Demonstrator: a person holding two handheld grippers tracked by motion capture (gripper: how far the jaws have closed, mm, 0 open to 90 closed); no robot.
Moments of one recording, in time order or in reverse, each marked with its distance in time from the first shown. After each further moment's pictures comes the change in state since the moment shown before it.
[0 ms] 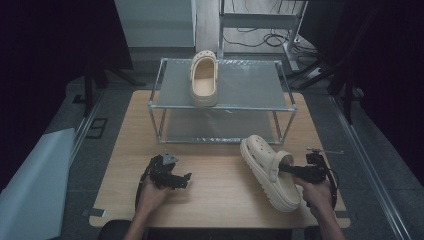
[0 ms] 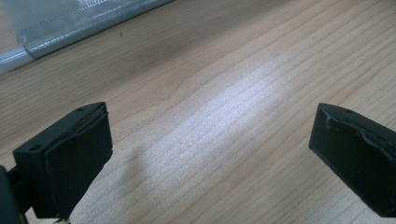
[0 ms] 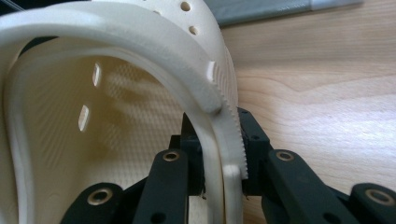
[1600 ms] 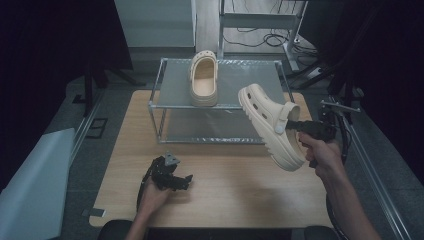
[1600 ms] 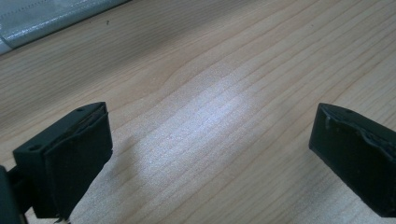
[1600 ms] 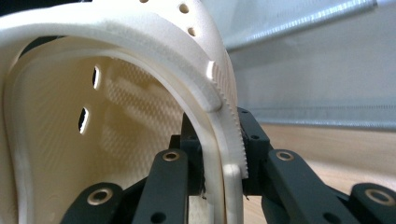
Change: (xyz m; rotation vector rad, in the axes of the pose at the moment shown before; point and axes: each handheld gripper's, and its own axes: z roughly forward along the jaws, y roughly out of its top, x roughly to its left) left arm -0.002 -0.002 0.006 0.023 -0.016 -0.002; right arm 0.070 0.112 -0.047 -0.101 0.229 0.128
